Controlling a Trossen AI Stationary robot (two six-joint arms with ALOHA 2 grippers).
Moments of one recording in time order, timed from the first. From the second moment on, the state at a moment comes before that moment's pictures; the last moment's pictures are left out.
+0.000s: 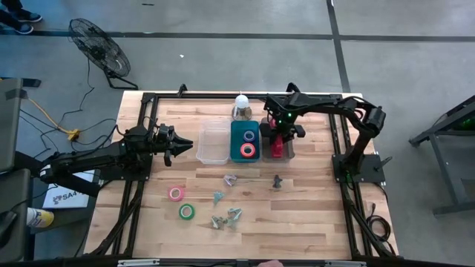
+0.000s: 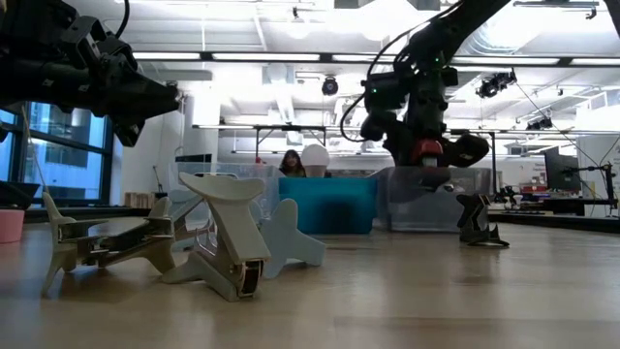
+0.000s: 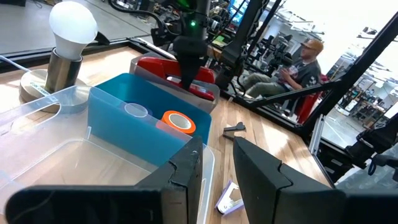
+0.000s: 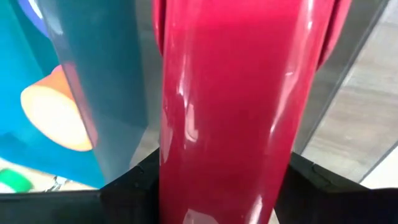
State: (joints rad) left arm 0.33 0.29 0.05 0.21 0.24 -0.43; right arm -0.52 1.76 1.19 -0.90 -0.41 0.96
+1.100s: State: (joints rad) left arm 0.33 0.29 0.05 0.21 0.24 -0.43; right arm -0.51 1.75 1.19 -0.89 -0.37 0.96
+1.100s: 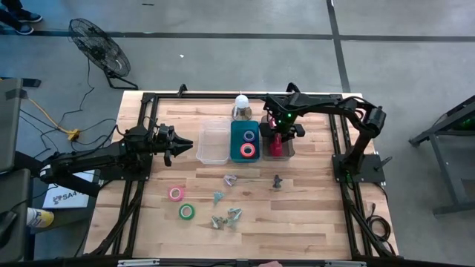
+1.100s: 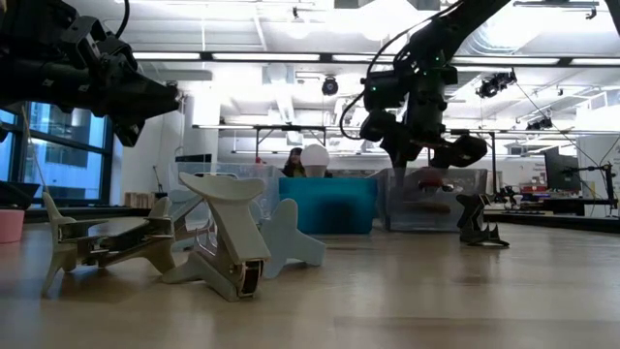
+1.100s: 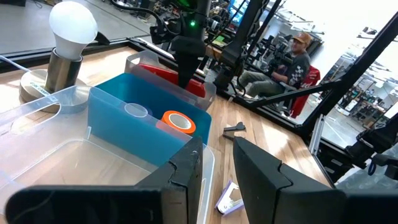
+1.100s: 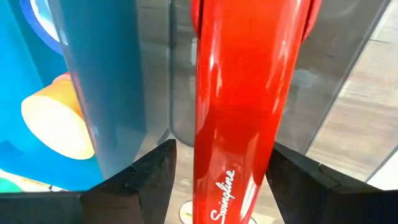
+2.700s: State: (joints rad) left arm 0.33 0.29 0.05 0.21 0.24 -0.43; right arm -0.33 1.51 1.19 -1.01 -0.18 0.84
